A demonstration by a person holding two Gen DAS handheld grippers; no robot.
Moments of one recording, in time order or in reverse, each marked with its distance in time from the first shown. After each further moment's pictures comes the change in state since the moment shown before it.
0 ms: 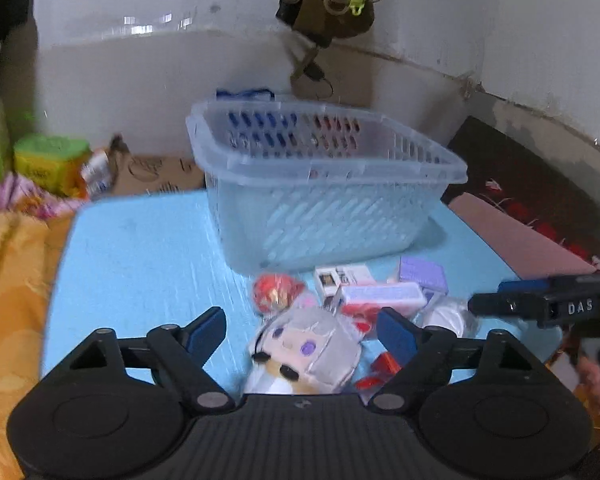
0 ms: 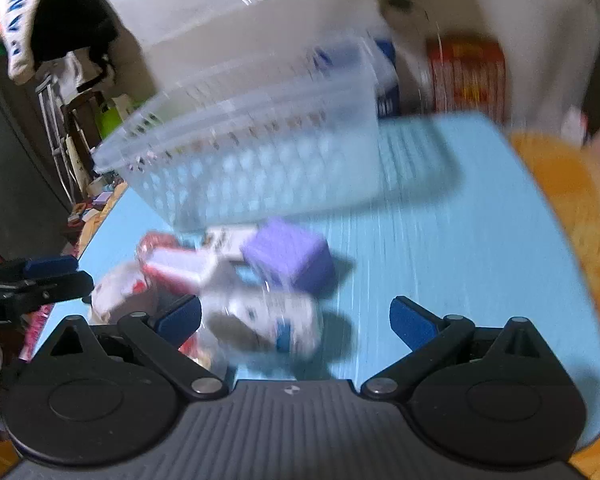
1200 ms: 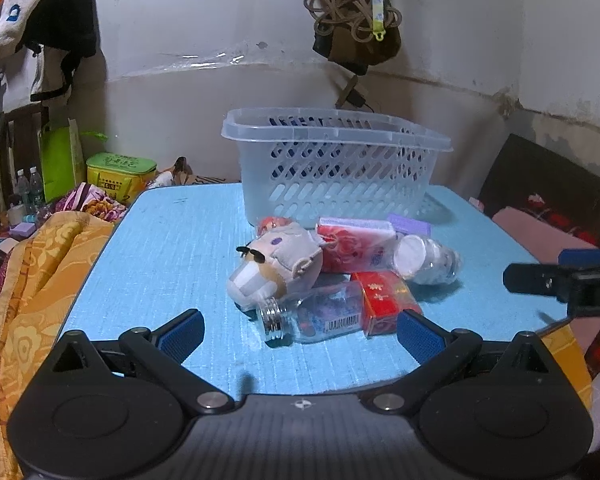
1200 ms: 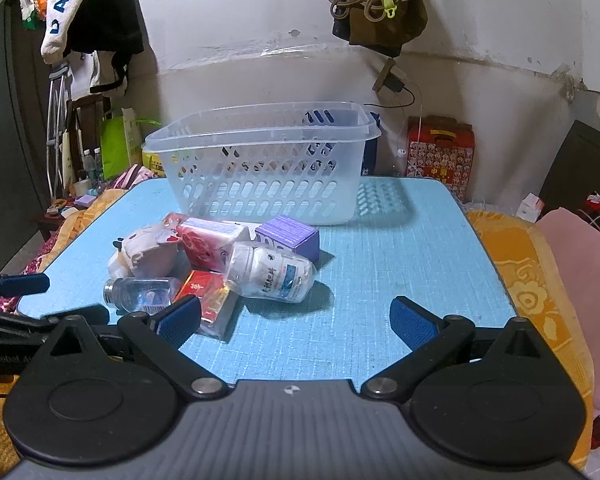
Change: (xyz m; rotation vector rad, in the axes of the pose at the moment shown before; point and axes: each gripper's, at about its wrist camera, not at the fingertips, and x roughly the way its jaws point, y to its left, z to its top) left arm -0.052 -0.081 -0.089 -0.007 -0.143 0.245; right arm -0.079 0.045 -0.069 -0.199 -0.220 -0.153
